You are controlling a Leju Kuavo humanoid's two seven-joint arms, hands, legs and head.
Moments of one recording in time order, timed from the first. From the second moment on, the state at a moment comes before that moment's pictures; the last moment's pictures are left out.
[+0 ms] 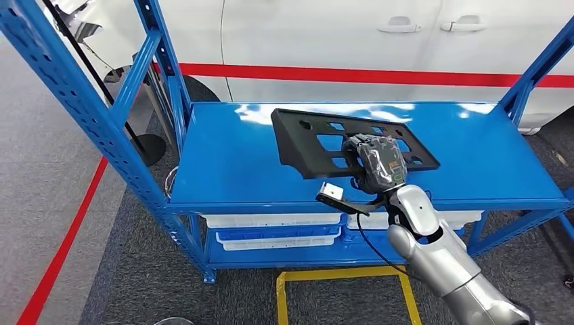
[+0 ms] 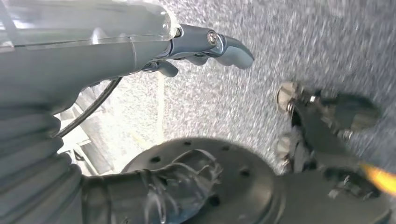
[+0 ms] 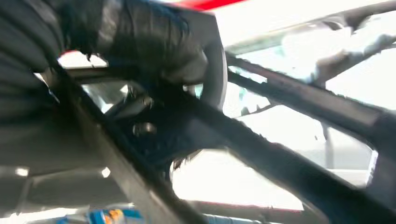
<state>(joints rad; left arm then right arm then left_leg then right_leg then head) -0.04 -0.25 1.05 -0.27 -0.88 -0.08 -0.06 -0.29 -0.42 0.15 -1.46 1.01 -0.11 -0.09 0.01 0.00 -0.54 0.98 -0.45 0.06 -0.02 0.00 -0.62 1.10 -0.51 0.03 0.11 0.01</state>
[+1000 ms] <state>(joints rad) -0.05 -0.26 1.05 -0.28 -0.92 -0.08 -0.06 -0.19 -0.49 0.12 -1.70 1.11 -0.29 -0.15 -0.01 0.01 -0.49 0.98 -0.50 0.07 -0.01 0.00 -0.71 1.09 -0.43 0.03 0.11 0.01</state>
